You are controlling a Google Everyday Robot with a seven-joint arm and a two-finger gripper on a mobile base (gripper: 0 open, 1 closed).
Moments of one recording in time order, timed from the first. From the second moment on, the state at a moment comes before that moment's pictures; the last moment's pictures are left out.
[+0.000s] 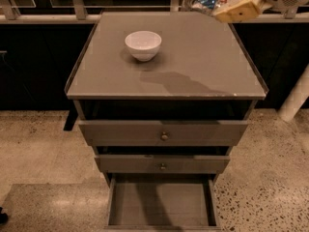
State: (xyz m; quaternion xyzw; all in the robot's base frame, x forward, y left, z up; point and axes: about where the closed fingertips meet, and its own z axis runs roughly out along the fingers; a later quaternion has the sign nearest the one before) arm 0.597 -0.166 1.061 -0.60 0.64 0.05 0.48
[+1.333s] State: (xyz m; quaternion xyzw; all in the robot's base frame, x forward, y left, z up) arm 0.536 -0.137 1.058 -0.58 0.62 0.04 0.53
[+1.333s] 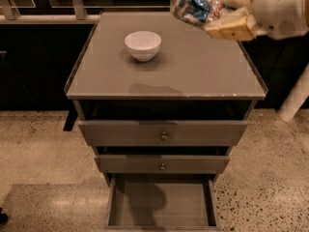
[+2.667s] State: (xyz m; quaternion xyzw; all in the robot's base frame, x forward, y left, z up) arm 0.477 -0.165 0.870 -0.44 0.73 0.14 0.50
